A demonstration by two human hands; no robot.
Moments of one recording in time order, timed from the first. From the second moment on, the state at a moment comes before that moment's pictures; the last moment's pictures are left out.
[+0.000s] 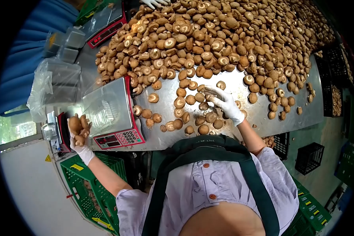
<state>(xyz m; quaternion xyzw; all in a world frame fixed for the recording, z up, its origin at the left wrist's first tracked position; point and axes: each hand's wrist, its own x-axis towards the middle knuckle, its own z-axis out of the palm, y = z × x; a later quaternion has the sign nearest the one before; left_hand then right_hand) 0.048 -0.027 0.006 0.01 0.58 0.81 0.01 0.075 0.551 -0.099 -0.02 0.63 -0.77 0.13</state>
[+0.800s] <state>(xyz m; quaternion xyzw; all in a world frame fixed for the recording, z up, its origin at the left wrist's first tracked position) 0.044 0.313 -0.134 0.14 0.97 0.20 0.07 -0.003 0.494 -0.134 -0.07 0.84 -0.53 0.04</state>
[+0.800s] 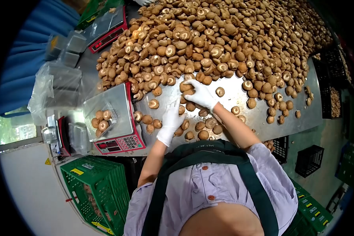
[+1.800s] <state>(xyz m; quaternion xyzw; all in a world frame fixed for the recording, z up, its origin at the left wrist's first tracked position) 0.057 0.294 -0.121 -0.30 0.27 0.87 0.28 0.005 0.517 -0.154 -0.11 0.94 -0.33 0.02</state>
